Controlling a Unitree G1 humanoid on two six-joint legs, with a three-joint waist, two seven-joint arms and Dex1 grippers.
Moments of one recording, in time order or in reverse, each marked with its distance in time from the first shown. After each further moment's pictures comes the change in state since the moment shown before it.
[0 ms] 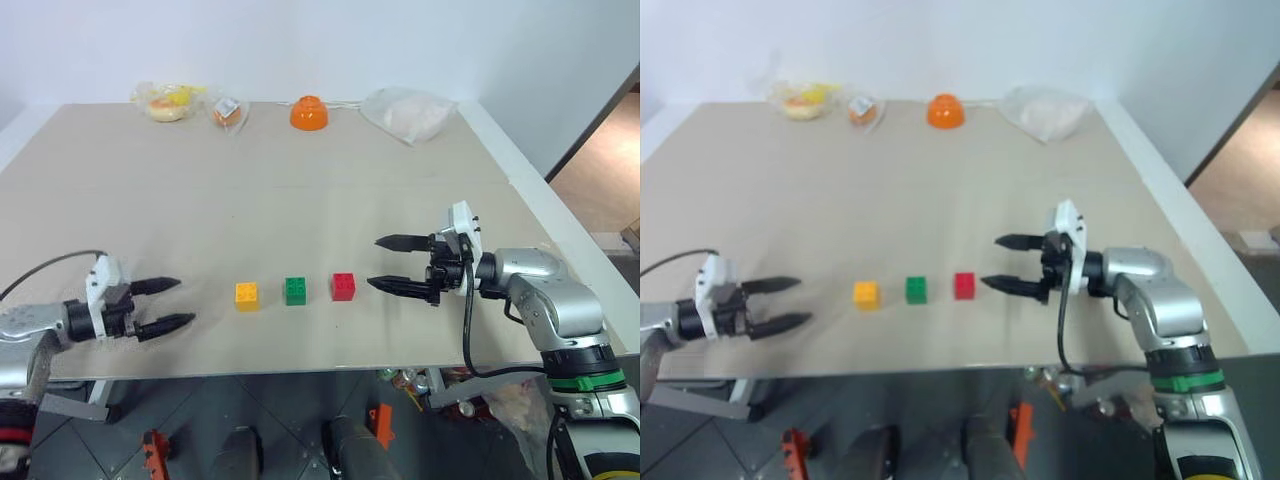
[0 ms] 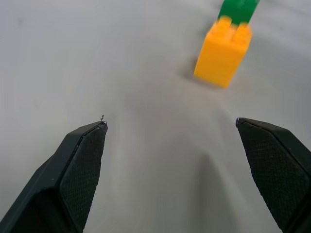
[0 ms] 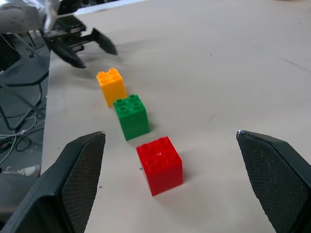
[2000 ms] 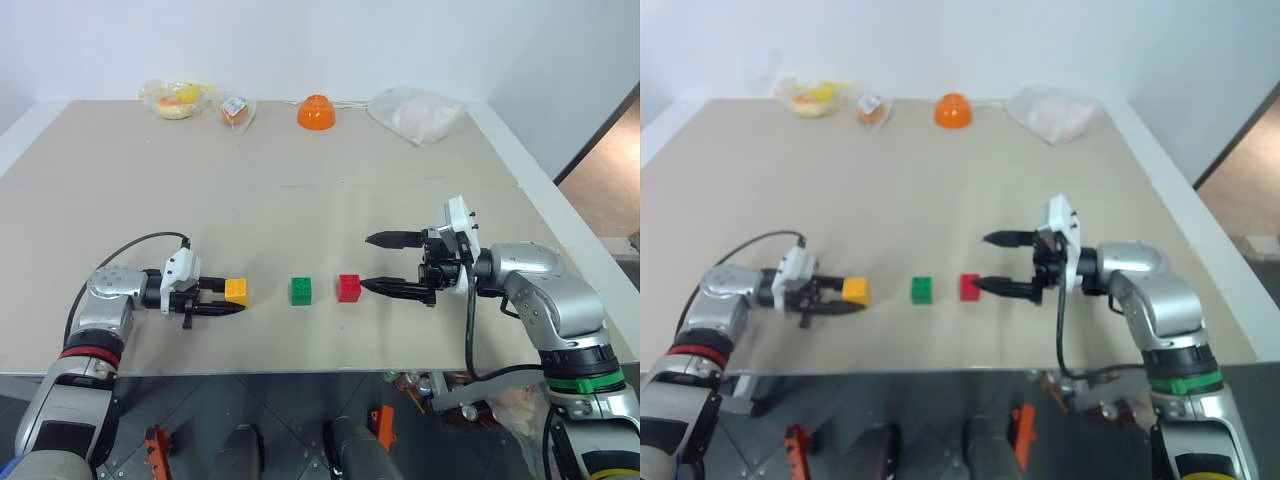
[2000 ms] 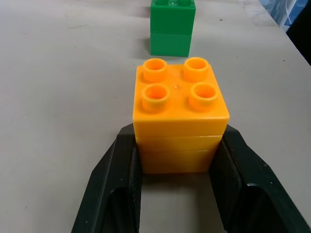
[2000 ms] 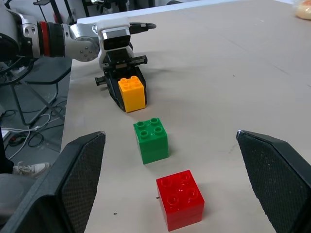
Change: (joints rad) left arm -0.519 -0.213 -0.298 0.670 0.158 -0.550 -0.362; right arm -0.013 0.011 0.006 -0.099 0.032 0.036 0.002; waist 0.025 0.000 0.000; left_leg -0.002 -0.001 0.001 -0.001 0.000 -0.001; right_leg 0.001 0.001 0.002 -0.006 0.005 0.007
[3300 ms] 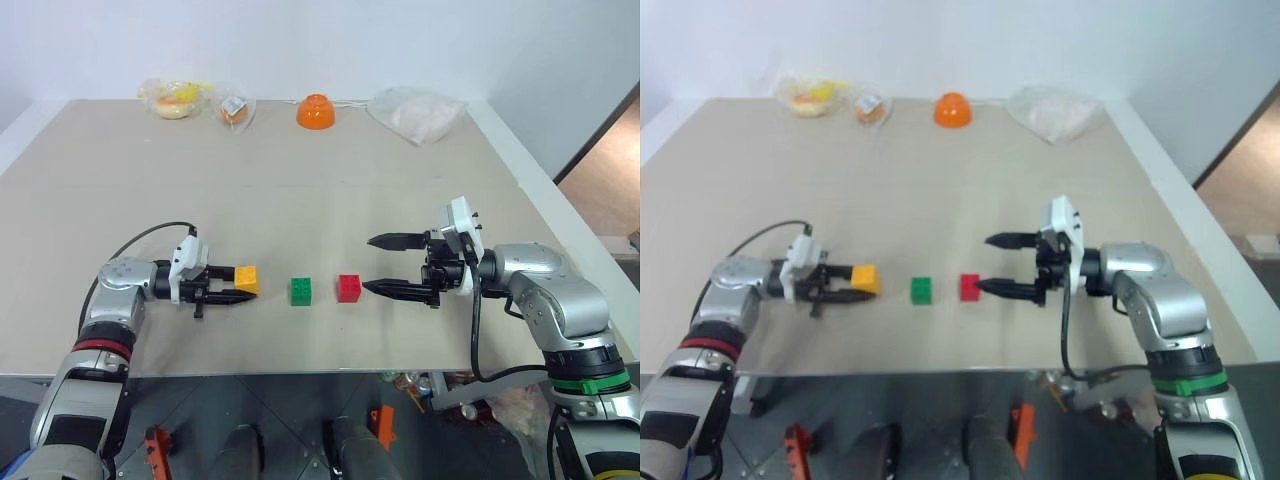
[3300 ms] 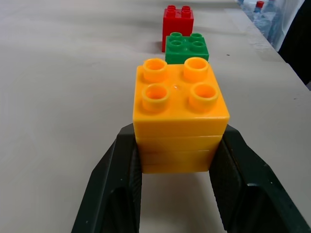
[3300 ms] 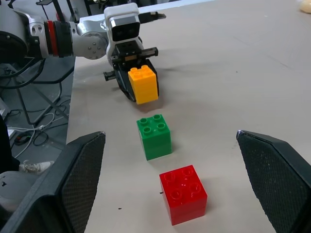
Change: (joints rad) left arm -0.041 -0.046 0.022 -0.027 -0.008 0.049 0.000; right arm 0.007 -0.017 -0.006 -0.015 0.012 0.020 0.012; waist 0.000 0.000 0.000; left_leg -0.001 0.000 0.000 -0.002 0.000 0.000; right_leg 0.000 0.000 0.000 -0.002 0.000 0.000
